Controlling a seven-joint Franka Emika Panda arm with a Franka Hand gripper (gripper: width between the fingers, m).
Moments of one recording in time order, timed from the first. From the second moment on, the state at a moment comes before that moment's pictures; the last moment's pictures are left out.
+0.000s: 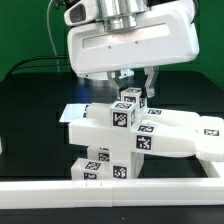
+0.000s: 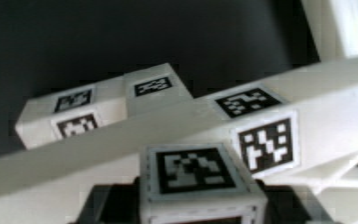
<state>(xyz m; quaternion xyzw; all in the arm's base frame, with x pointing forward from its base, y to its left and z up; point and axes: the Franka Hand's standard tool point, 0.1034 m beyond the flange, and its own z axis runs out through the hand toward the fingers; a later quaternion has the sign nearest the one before) 0.571 0.023 0.116 -0.95 0.29 -0.07 0.09</state>
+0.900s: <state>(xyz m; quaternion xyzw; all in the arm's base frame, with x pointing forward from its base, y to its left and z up) 0.573 0.023 0.116 -0.84 0.53 -0.04 0.13</state>
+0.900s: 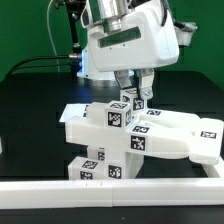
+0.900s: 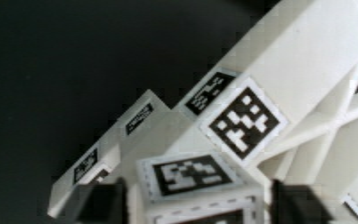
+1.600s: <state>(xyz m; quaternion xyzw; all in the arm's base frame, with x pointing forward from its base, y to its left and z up) 0.575 0.019 0.120 -0.97 0.20 -0.06 0.08</state>
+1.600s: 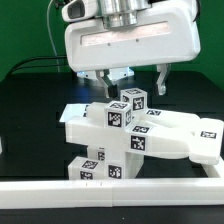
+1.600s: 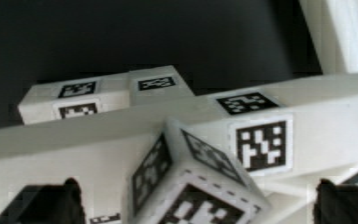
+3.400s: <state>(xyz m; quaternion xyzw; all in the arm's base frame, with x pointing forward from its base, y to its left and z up) 0.573 0.012 0.110 -0.93 0.35 -0.06 0.07</state>
